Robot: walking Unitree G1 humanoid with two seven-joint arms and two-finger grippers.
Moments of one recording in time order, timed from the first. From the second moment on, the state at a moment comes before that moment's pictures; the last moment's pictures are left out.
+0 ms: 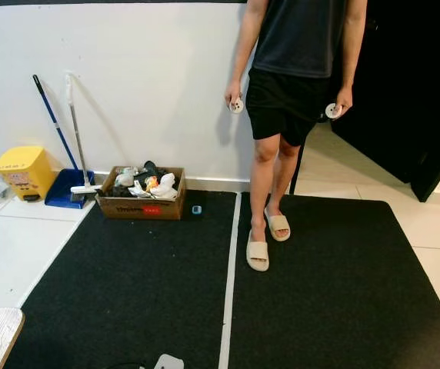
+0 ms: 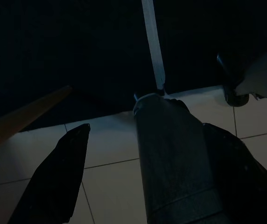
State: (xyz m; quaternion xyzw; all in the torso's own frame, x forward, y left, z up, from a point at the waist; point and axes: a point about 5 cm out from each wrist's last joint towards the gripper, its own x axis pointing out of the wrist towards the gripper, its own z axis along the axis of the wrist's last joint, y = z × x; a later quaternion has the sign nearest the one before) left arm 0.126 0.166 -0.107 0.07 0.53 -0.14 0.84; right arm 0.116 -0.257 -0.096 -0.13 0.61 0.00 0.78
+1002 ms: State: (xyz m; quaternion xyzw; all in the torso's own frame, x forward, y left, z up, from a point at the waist) left arm 0.131 0.161 -0.106 0.06 0.52 -0.15 0.84; right arm 0.128 -0.248 -0.095 -0.13 0.59 0.01 0.80
